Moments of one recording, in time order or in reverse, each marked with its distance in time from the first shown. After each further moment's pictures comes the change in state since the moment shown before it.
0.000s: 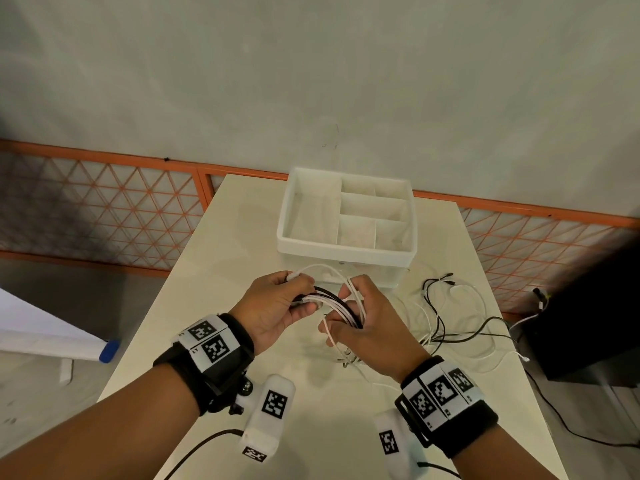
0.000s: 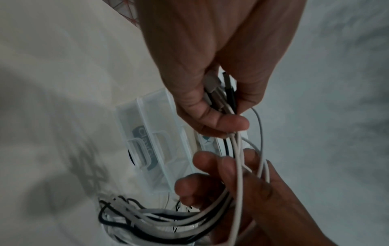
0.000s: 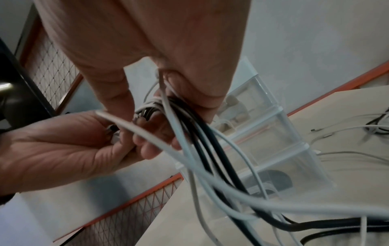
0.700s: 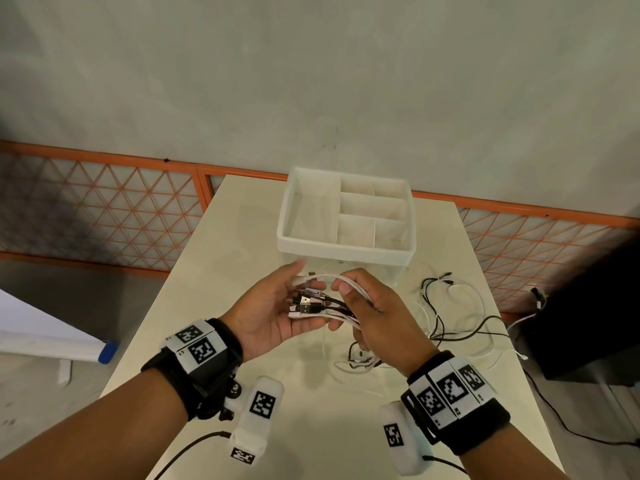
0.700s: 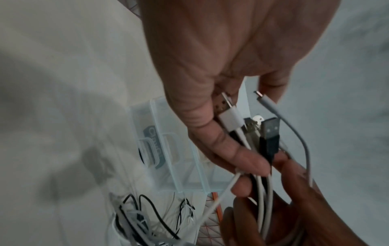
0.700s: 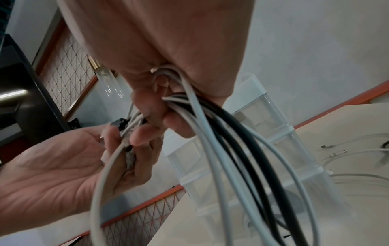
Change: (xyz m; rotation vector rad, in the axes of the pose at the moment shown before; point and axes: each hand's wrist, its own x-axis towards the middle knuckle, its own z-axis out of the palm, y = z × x) left_hand -0.011 0.004 -0.012 -0.095 -0.269 -0.165; right_hand -0.002 -0.013 -0.007 -0.060 0.036 -0.109
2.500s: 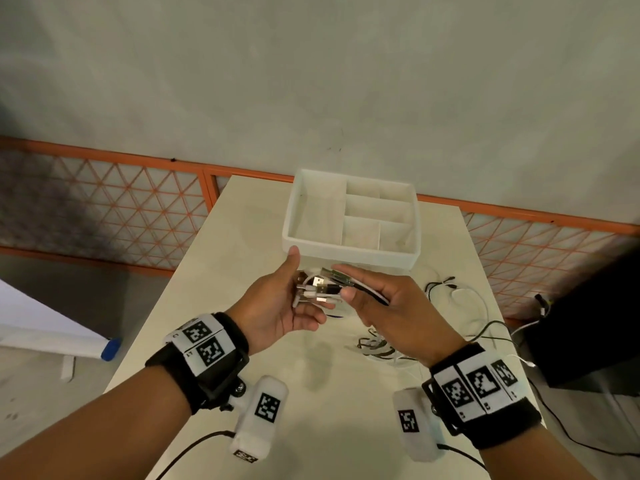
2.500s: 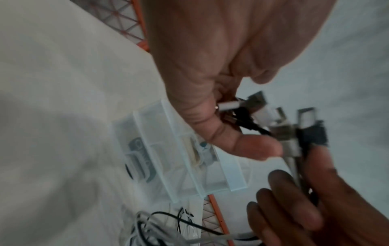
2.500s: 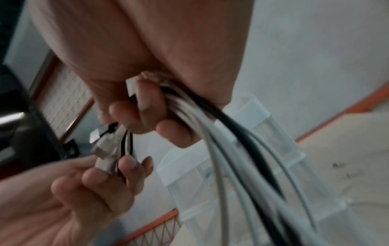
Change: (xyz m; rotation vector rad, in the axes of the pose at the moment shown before) left_hand -0.004 0.007 0.007 0.213 -0.031 0.104; right_hand -0.002 -0.026 -0.021 -0.062 -0.074 -0.063
